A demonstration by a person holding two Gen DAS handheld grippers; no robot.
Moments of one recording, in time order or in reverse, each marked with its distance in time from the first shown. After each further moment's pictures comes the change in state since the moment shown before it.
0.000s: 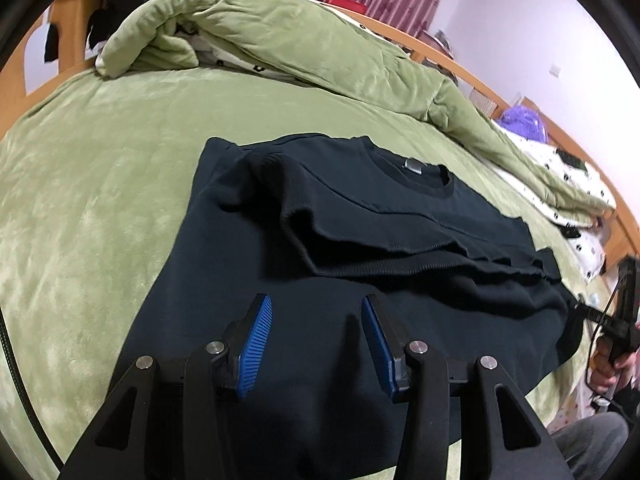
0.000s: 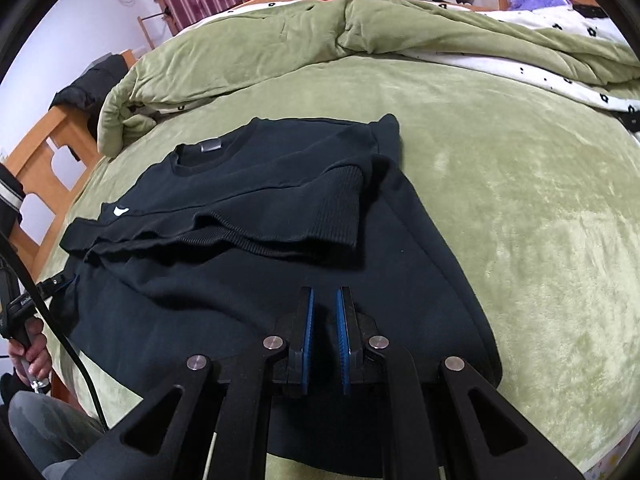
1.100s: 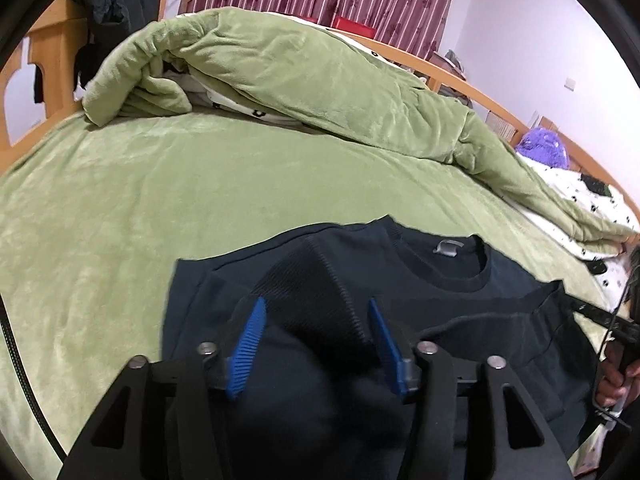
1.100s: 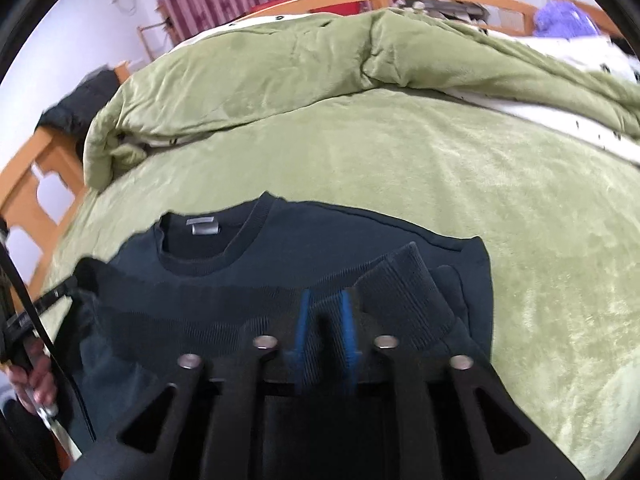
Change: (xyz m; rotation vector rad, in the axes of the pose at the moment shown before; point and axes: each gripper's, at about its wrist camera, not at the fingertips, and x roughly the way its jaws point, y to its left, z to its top) left arm 0.053 -0.003 0.088 0.012 -0.115 0.070; right arm 0.072 0.045 0.115 -0.044 -0.070 -0.017
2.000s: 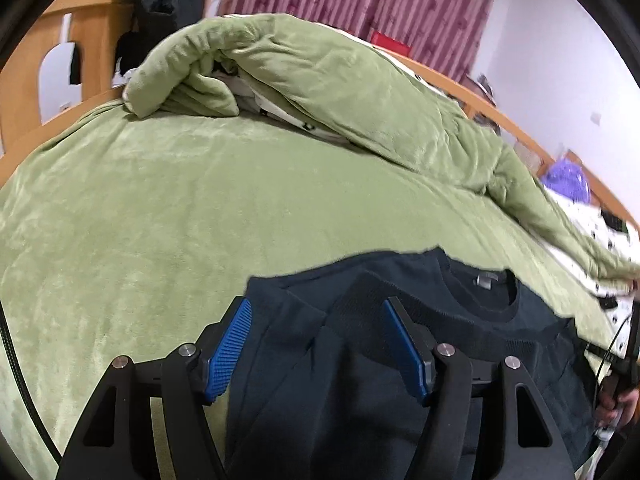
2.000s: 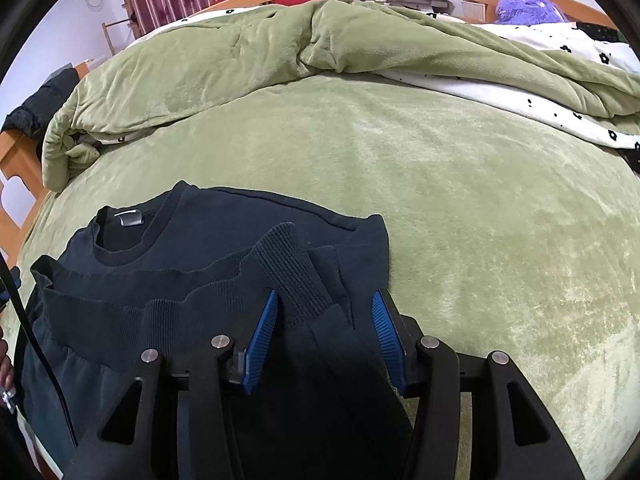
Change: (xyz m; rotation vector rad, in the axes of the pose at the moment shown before) left arm 0.000 0.043 0.013 -0.086 -0.021 0.044; right arm 0.014 -0.060 -0.010 0.081 0.031 -0.108
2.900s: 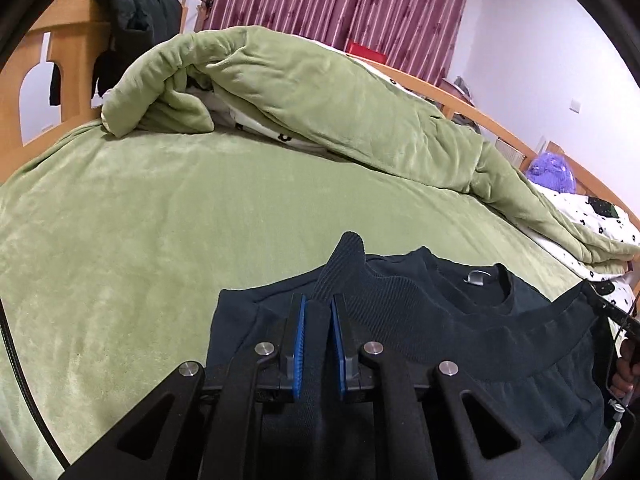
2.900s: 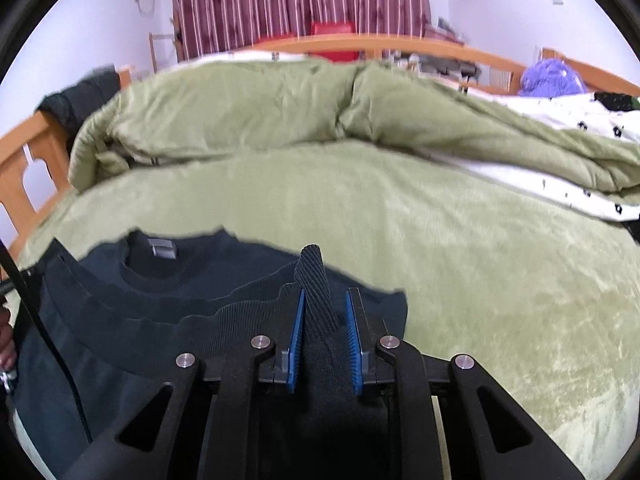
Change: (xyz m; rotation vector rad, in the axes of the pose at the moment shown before) left arm 0.010 -0.005 -0.003 0.041 -0.071 -0.038; right arm -0.035 0.027 0.015 -0.135 -0.240 0.032
